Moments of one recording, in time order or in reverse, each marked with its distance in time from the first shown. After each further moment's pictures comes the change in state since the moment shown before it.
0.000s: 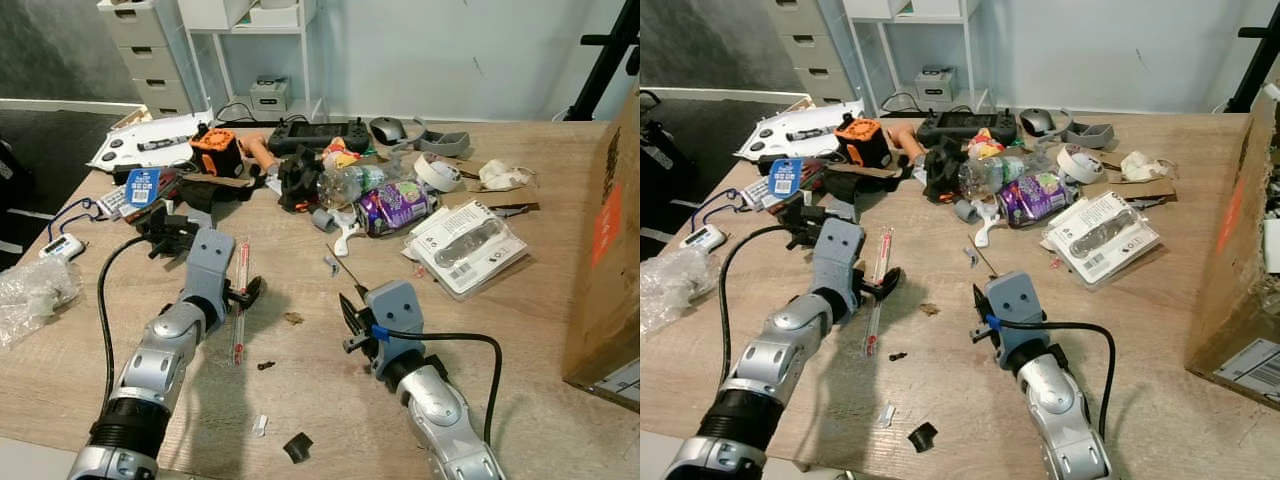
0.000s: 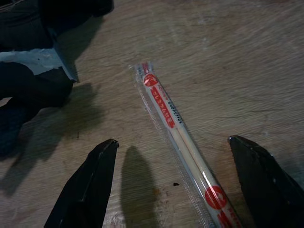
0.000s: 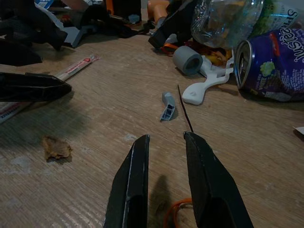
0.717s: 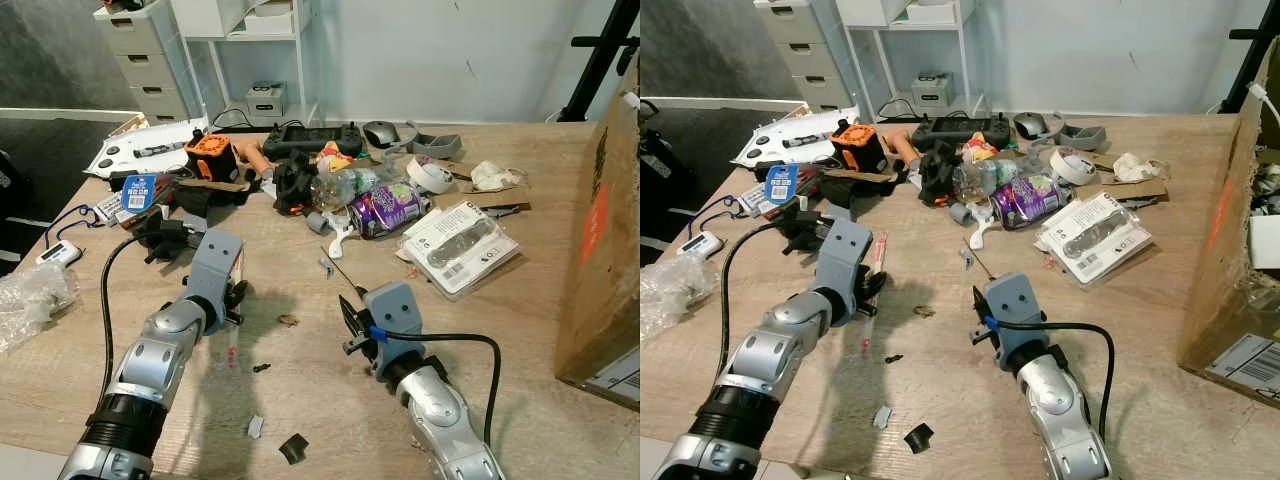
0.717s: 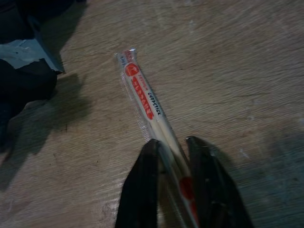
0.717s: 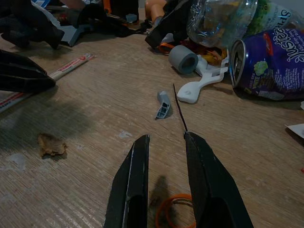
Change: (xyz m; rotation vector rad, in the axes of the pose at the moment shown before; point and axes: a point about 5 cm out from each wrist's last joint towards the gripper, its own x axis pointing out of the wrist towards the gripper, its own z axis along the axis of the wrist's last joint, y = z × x) left arm -0.004 -0.001 -0.003 0.024 0.078 -0.022; right arm 0.000 0.001 -0.001 -0.013 0.009 0.005
